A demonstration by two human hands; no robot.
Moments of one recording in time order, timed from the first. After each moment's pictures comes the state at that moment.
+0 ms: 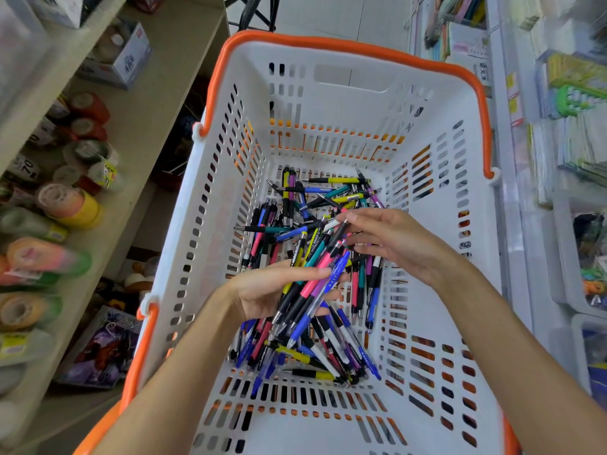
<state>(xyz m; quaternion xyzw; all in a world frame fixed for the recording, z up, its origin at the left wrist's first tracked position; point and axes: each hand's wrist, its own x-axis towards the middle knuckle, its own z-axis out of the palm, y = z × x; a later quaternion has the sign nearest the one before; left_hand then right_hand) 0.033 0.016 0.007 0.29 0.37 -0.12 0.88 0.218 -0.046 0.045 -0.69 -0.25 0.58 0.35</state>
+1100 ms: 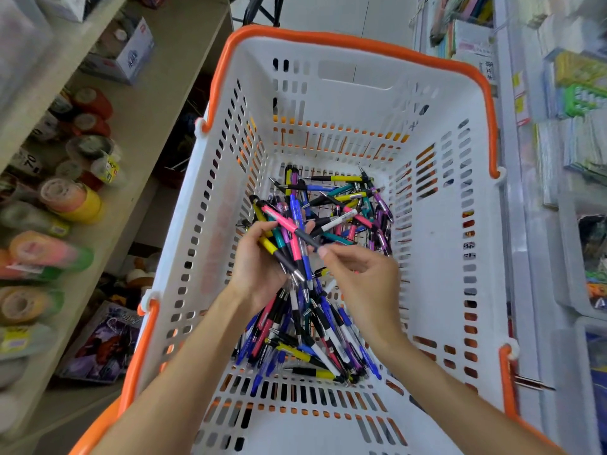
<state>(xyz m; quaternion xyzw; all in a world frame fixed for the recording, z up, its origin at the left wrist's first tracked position) 0.038 0.020 -0.021 0.11 0.40 0.25 0.87 0.140 -0.081 0.016 -0.76 -0.25 0.34 0.49</state>
